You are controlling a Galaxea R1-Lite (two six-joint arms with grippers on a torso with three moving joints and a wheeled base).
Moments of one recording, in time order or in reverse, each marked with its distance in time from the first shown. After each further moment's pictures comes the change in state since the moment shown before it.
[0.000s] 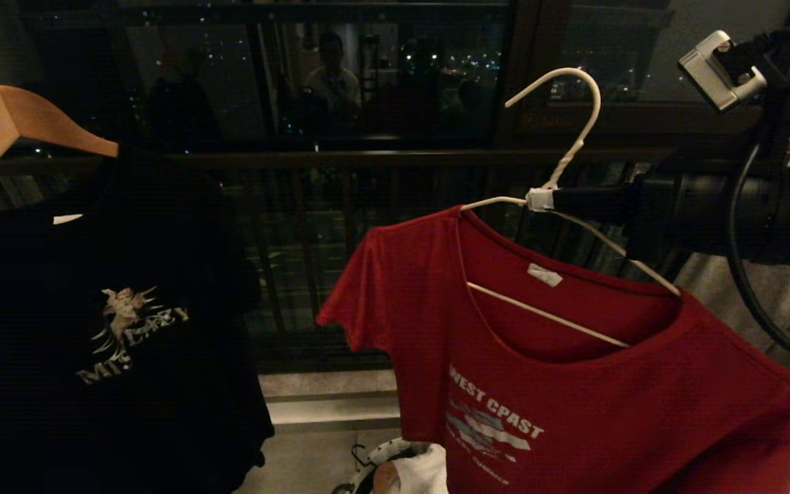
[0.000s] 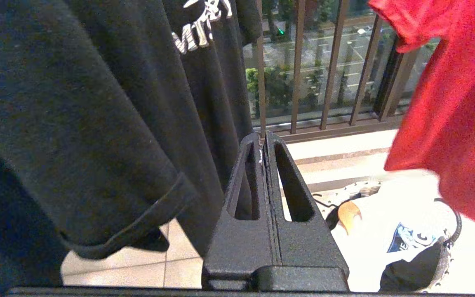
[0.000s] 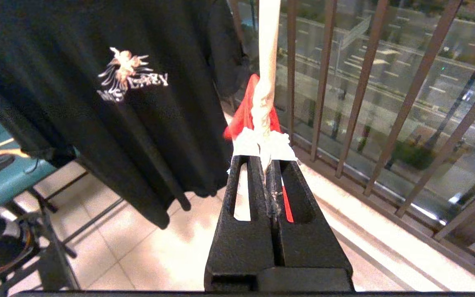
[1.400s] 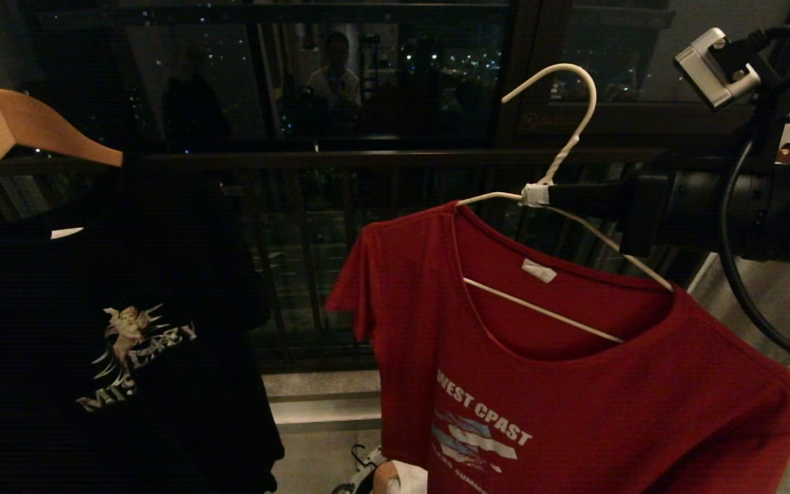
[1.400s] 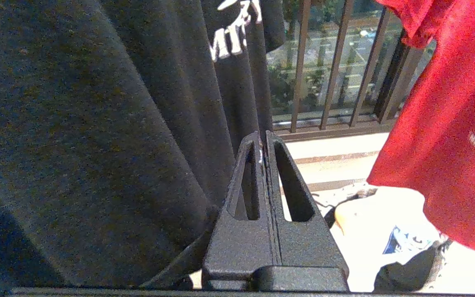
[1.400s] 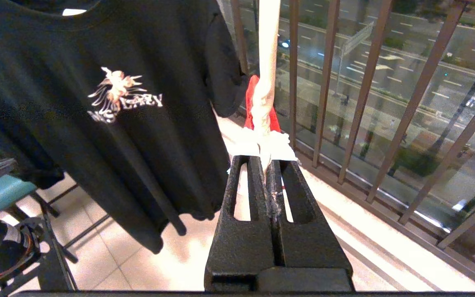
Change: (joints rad) left arm 0.000 0.000 -0.002 0.009 0.018 -0.030; right arm 0.000 0.010 -0.001 -0.023 0.010 0.009
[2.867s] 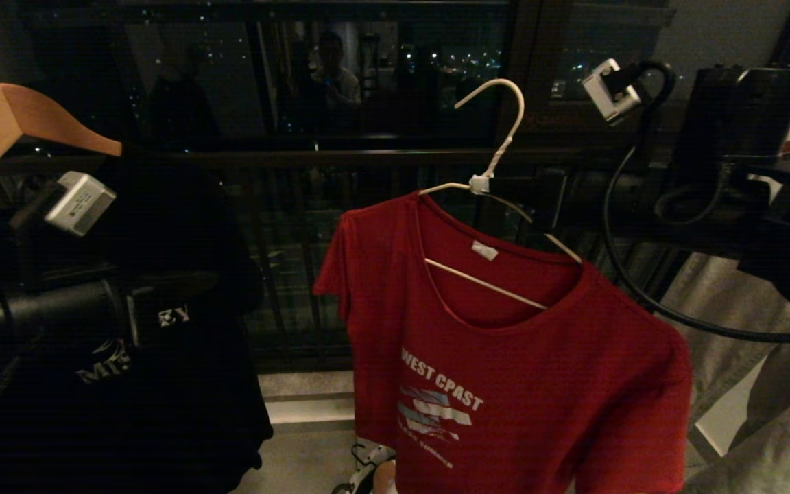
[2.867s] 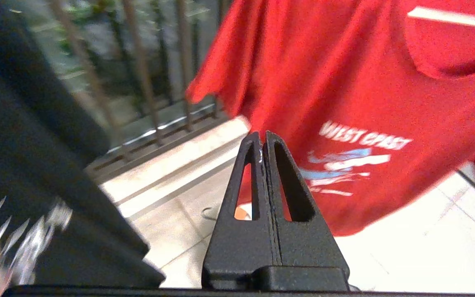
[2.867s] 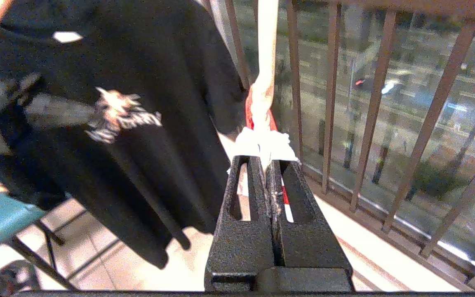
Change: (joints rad) left arm -0.093 1.354 -0.716 -0.403 -0.489 0.003; right arm 0.000 0.240 -0.085 -0.222 0.015 0.069
